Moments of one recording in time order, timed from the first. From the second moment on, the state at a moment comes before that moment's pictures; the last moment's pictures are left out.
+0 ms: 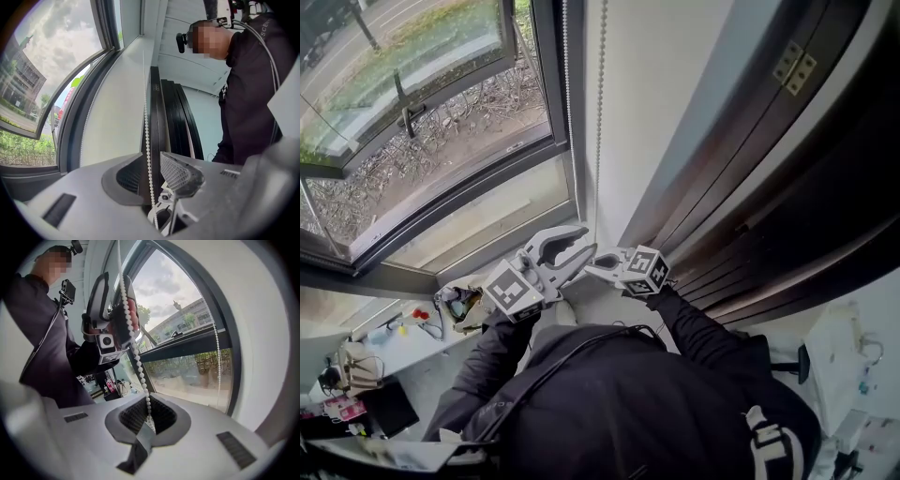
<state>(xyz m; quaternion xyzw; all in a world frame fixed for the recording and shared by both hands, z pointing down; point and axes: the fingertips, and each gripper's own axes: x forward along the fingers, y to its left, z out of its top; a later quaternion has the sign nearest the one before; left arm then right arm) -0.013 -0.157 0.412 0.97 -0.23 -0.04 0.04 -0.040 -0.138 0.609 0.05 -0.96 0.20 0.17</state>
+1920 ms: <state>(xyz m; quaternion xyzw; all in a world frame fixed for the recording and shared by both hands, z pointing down) -0.049 -0.145 0.406 0.94 -0.33 -0.01 0.03 -0.002 -0.165 0.395 0.20 -0.98 0.06 -0.06</state>
